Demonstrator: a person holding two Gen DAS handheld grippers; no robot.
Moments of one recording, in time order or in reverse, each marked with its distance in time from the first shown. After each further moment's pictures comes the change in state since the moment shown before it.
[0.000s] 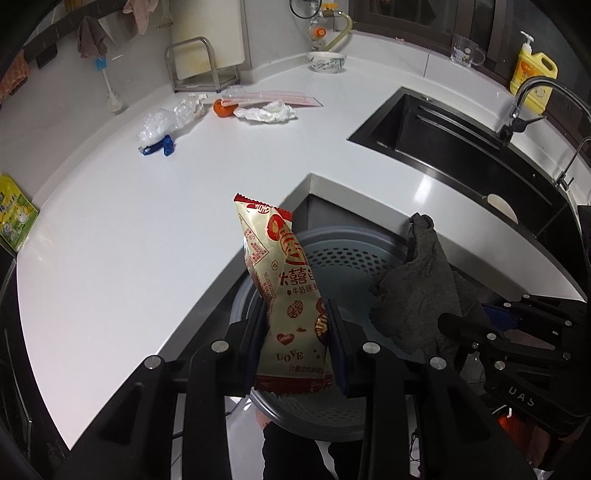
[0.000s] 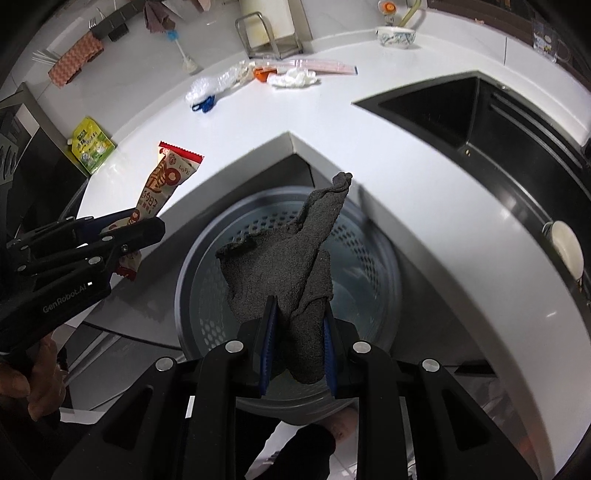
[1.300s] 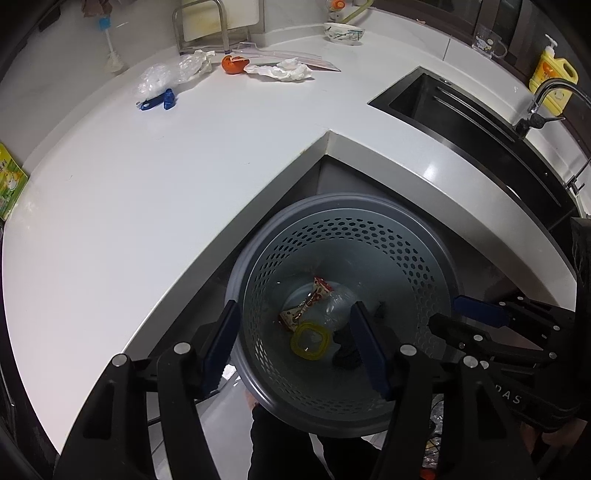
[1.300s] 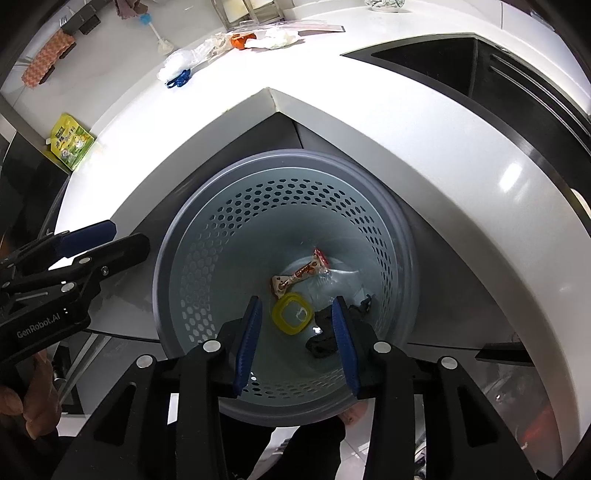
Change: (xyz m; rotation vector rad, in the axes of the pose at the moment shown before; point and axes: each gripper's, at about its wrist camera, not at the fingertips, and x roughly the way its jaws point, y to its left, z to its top) left arm 0.033 0.015 -0.013 -0.066 0.094 -0.020; right arm 0.044 -0.008 -0.005 0.061 0.081 -0.010
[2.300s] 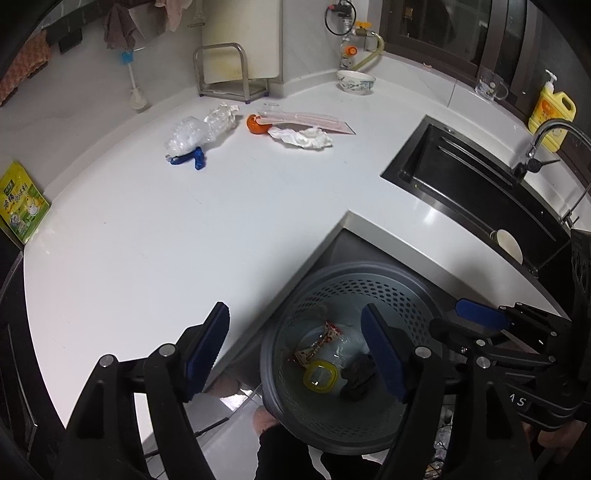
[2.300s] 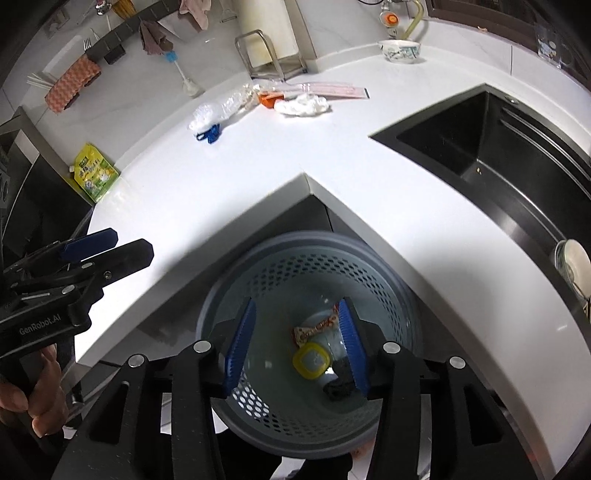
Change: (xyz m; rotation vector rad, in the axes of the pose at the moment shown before) left arm -0.055 0.026 0.042 -0.027 -0.132 0.021; right arm -0.046 0.027 0.048 -0.025 -0.152 0.045
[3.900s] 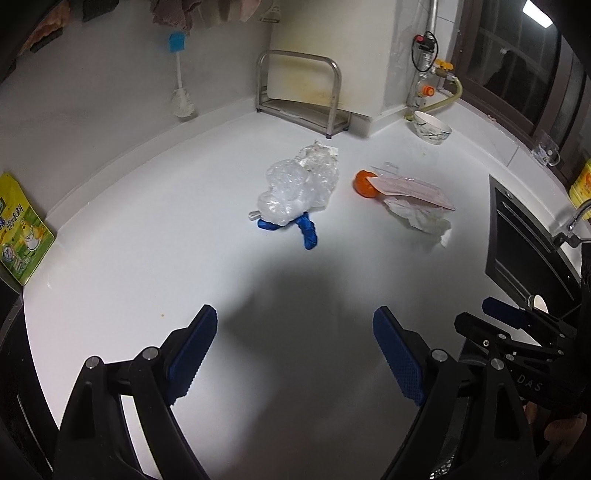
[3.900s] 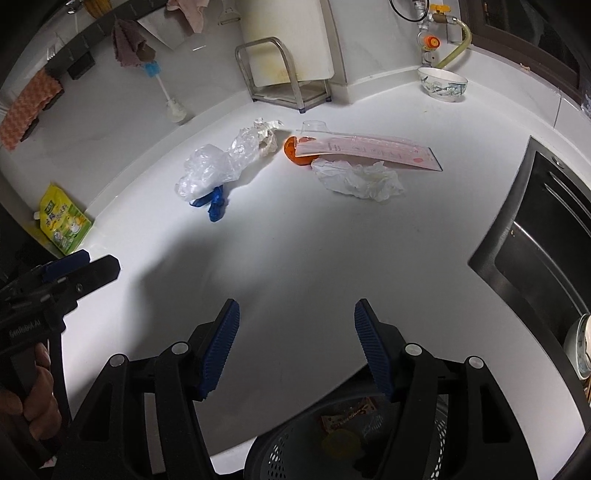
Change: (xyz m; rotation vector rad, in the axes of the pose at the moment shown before) left arm 0.063 0.170 0.114 -0.091 -0.037 0.000; right arm 0.103 0.074 0.147 0.019 -0.035 -0.083
